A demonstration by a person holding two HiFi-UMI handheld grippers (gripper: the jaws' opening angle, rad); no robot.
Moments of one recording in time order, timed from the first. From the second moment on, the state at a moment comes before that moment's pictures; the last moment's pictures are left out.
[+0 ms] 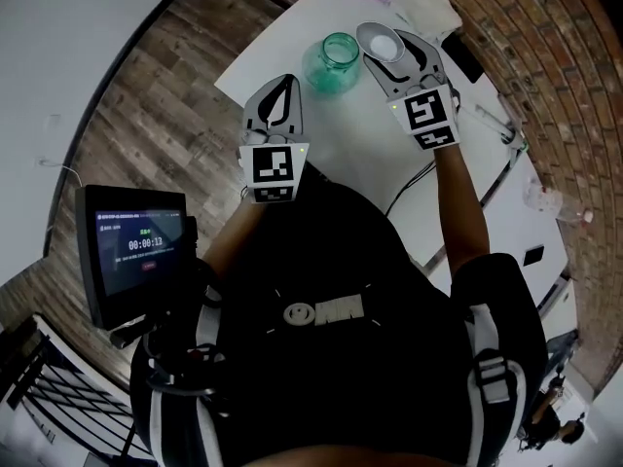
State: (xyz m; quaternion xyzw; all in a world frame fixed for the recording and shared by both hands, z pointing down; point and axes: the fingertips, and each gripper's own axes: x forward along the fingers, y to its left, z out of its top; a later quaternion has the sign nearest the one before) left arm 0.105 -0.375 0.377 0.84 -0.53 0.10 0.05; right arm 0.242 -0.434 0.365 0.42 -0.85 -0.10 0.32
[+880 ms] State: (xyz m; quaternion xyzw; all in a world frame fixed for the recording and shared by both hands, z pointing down) left arm 0.099 -0.388 0.377 0.85 -0.51 0.08 0.07; right arm 0.228 -0.442 0.354 0.38 -0.75 -0.27 0.46
